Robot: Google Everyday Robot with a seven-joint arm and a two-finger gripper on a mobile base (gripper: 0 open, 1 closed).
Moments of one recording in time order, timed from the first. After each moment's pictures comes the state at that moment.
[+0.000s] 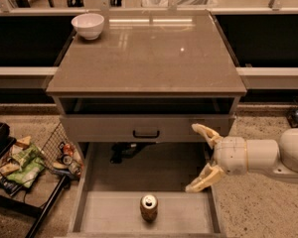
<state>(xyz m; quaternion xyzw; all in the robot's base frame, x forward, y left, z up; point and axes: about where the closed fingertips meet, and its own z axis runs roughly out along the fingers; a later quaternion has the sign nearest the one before) 0.458 -0.116 0.719 -0.54 0.62 0.30 0.48</state>
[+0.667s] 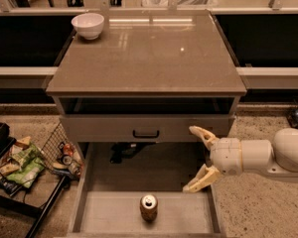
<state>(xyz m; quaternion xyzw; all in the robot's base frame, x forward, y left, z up) 0.462 -0.112 0.704 -0.55 0.63 0.30 0.47</state>
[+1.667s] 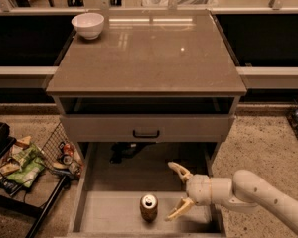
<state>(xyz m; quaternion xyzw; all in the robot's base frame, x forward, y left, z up) 0.450 -0.063 0.534 -0.51 0.59 0.40 0.48</state>
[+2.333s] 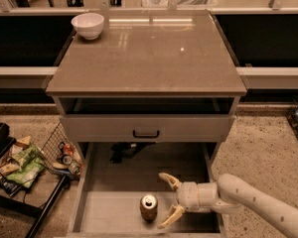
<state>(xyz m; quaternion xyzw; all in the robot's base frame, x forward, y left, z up) 0.448 -0.040 0.456 -0.52 0.59 0.43 0.44</state>
